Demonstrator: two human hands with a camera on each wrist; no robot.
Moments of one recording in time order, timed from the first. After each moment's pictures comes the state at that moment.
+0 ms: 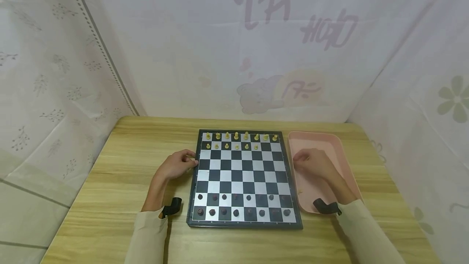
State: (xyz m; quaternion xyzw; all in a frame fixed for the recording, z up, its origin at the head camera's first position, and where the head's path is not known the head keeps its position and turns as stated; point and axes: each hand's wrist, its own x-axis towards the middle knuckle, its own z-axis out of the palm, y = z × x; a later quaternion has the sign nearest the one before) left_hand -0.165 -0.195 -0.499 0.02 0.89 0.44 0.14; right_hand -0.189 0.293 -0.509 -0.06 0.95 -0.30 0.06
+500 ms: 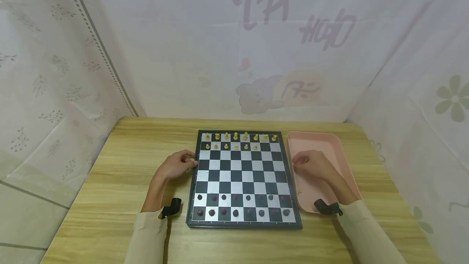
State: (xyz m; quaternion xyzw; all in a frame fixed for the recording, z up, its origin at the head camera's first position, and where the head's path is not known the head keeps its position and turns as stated) left_hand -0.165 -0.194 -0.498 0.01 0.89 0.44 0.14; right_hand -0.187 0.297 -0.510 -0.11 0.95 -0.29 0.06
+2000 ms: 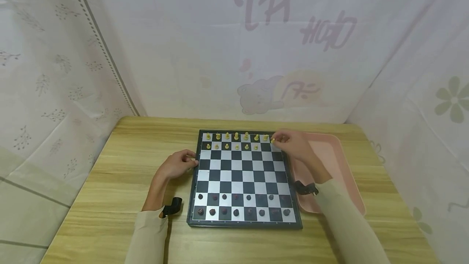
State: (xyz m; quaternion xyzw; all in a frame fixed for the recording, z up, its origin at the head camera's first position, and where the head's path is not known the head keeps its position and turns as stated) left_hand -0.165 -0.194 -0.498 0.01 0.88 0.44 0.14; right_hand -0.234 0.236 -0.489 -0.13 0.92 -0.36 -0.02
